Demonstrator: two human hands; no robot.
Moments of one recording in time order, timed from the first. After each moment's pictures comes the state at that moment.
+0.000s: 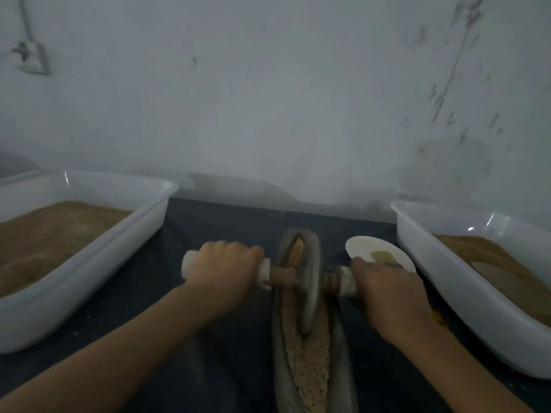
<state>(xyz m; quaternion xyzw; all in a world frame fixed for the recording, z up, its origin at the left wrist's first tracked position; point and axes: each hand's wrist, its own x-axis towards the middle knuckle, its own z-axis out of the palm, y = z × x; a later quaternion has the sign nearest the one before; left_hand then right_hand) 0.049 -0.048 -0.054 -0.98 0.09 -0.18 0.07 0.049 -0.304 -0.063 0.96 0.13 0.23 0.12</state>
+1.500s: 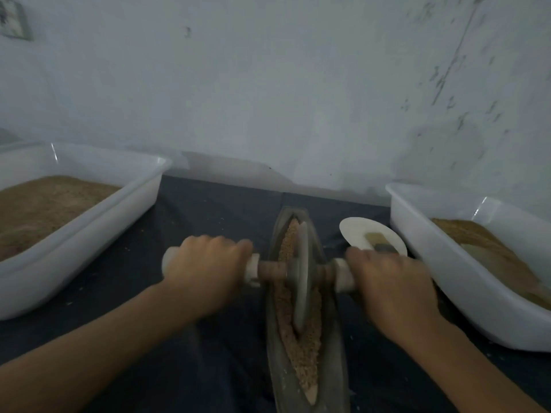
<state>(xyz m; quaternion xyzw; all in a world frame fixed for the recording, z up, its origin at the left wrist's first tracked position) 0.019 -0.043 -0.065 -0.97 0.10 -0.19 0.07 0.023 -0.309 -0.062 0.91 0.21 0.33 0.11</state>
